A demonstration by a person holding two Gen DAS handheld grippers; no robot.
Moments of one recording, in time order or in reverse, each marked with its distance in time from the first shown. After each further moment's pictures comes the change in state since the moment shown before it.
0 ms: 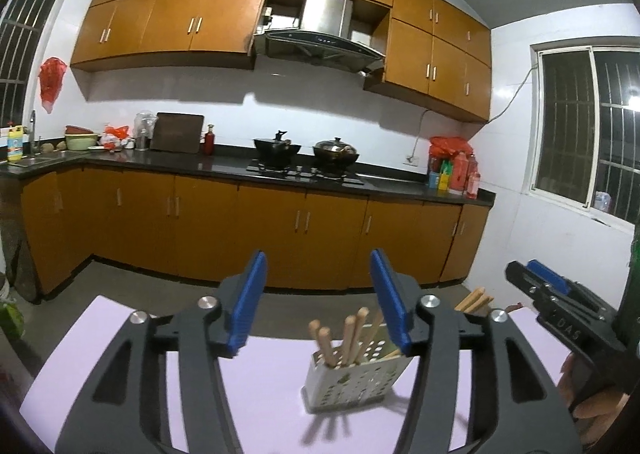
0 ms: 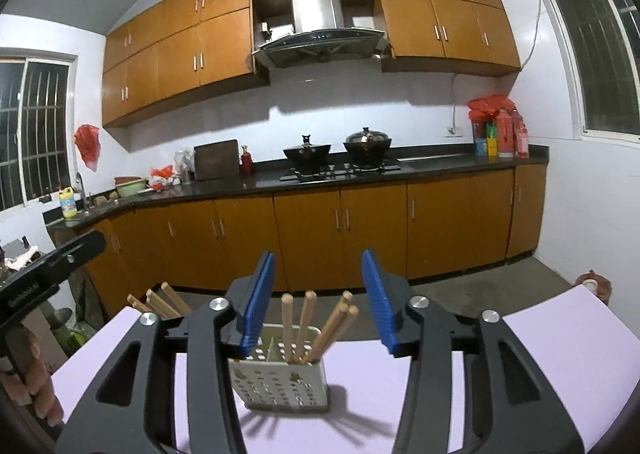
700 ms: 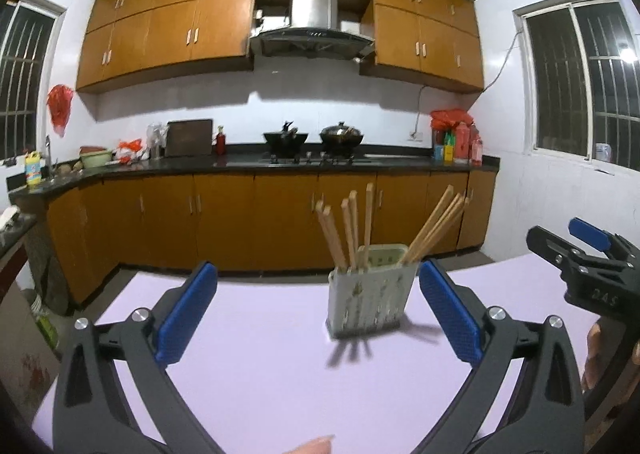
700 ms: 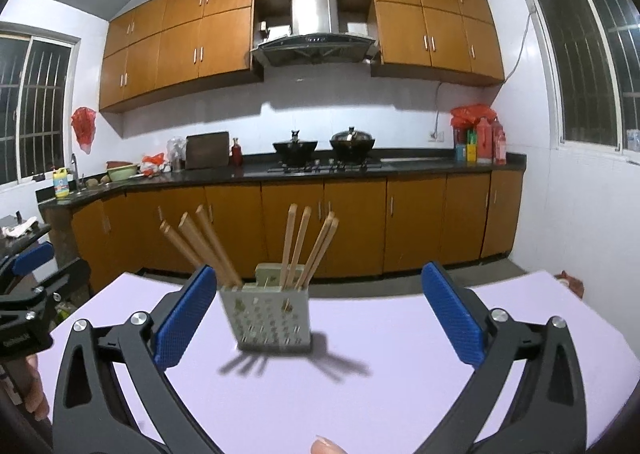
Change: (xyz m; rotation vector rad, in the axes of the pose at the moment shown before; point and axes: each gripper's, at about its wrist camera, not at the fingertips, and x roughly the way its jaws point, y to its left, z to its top) left arm -0.094 -0.013 -0.080 0.118 0.029 0.065; right arm -0.083 0.013 -0.057 -0.048 0.010 -0.053
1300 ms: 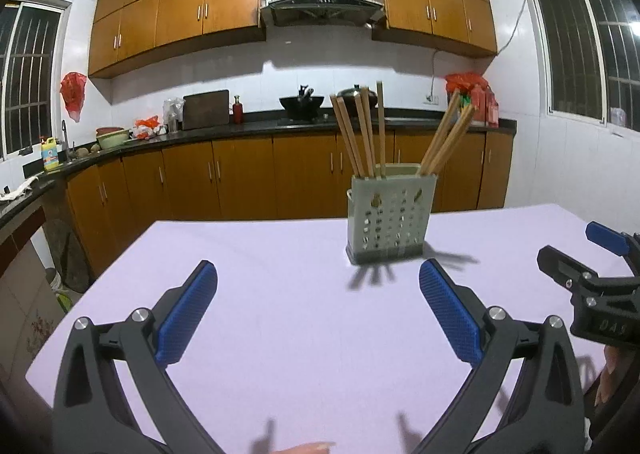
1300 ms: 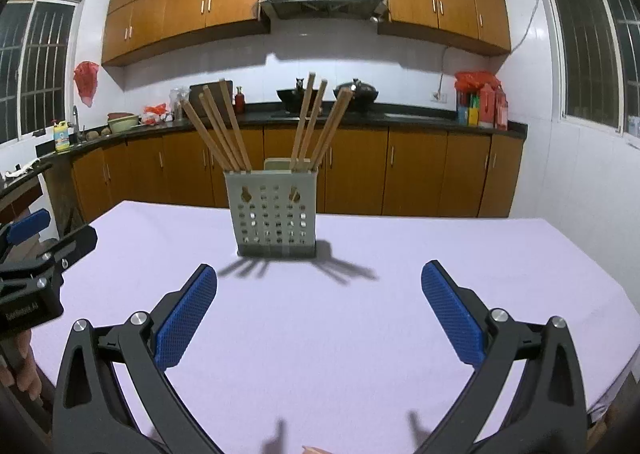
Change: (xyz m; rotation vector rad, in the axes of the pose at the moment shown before) left arm -0.007 -0.003 -0.089 0.037 0.107 0.071; right arm -0.007 0.012 -0.089 -0.035 0.149 -0.017
